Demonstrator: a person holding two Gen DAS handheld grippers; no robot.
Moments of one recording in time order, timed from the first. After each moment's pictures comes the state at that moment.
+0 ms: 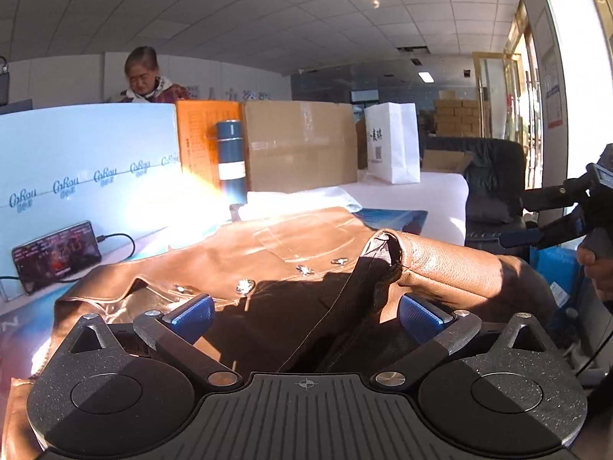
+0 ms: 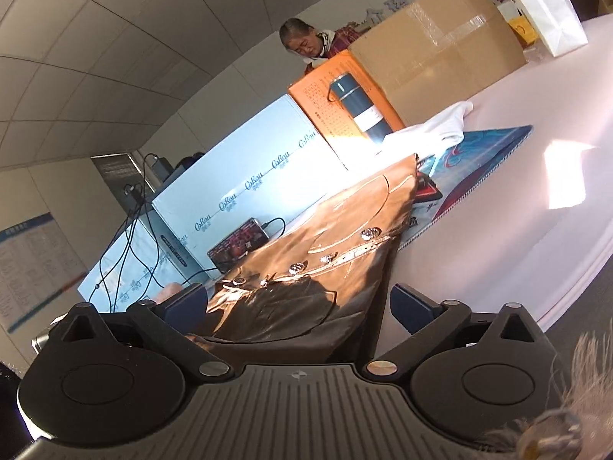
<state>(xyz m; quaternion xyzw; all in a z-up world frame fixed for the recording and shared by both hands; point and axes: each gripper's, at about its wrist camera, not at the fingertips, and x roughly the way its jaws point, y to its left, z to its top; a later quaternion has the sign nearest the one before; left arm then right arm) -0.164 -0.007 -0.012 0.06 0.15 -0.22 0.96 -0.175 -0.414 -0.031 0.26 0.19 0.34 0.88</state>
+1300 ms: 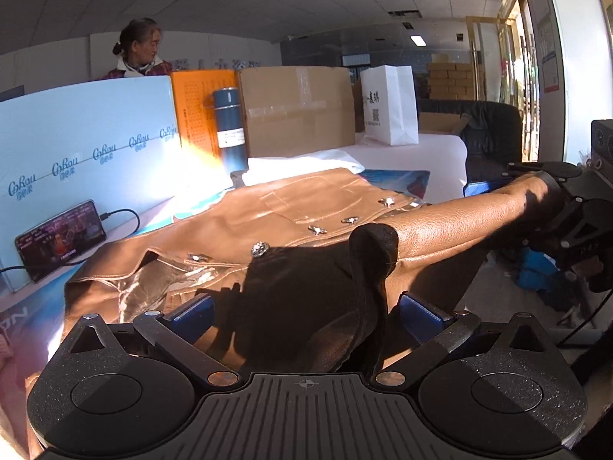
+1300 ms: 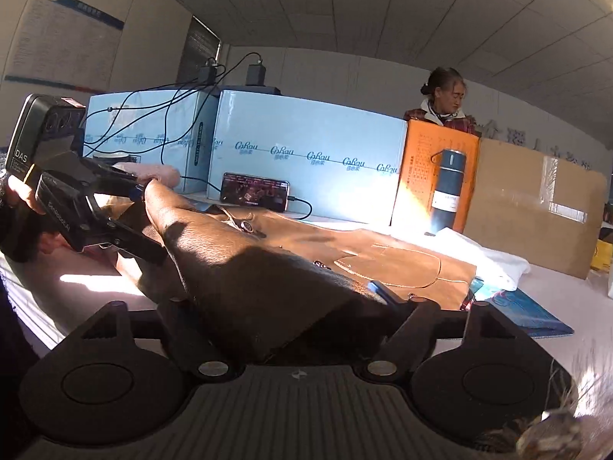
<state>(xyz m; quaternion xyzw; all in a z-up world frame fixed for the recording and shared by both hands) -0.171 0.009 -0.018 0.12 0.20 -0.22 0.95 -0.187 -0.325 -0.041 -0.09 0.08 0.37 0.92</state>
